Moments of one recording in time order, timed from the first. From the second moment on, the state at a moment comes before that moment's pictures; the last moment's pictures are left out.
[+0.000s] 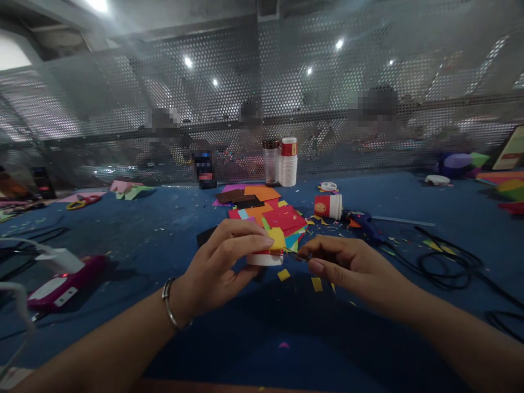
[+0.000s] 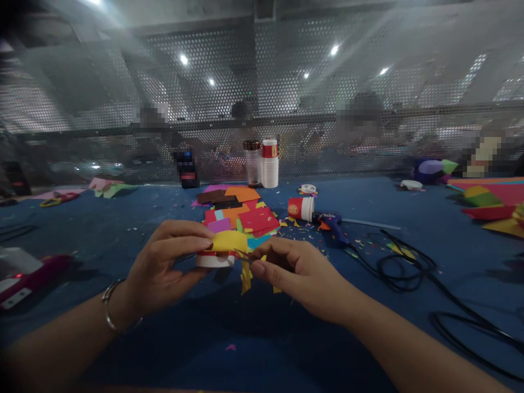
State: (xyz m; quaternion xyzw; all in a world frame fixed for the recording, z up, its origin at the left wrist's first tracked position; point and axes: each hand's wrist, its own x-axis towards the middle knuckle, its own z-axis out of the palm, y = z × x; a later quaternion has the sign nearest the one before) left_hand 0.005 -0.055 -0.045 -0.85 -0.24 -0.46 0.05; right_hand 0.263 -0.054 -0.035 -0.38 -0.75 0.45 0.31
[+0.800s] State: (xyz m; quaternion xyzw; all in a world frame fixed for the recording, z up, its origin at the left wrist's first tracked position) left_hand 0.006 -0.045 -0.043 -0.88 -0.16 -0.45 0.07; right_hand 0.266 -0.049 -0.035 -0.32 -0.77 0.48 0.27
